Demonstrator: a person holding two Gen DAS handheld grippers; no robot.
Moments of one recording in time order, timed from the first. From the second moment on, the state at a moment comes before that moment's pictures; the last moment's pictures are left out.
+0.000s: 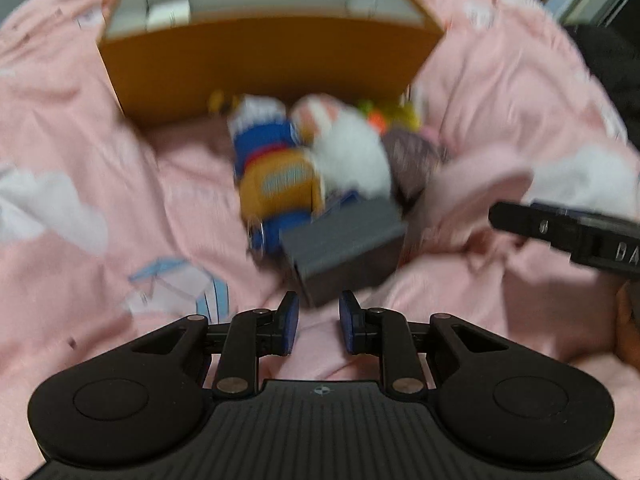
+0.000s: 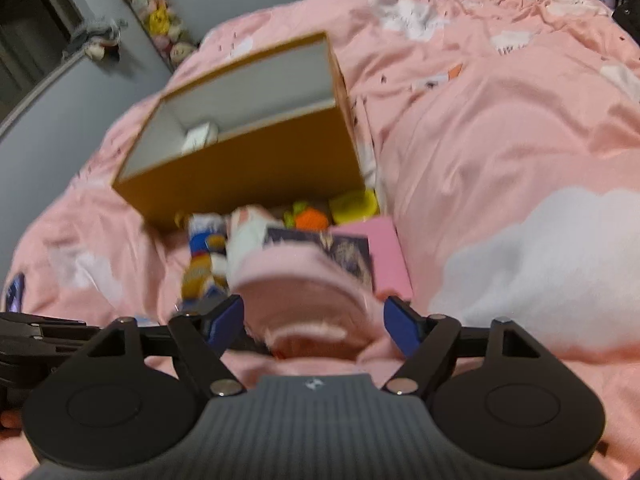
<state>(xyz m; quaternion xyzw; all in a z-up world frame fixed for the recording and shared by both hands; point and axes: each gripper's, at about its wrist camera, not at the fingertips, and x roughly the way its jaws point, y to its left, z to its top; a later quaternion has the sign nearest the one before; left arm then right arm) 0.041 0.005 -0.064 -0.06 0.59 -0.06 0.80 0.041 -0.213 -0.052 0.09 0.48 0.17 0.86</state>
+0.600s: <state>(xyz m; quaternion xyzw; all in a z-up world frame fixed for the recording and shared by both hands) 0.049 0.010 -0.051 -0.07 0.55 -0.06 0.83 0.050 -0.203 -0.074 0.06 0.48 0.20 0.85</state>
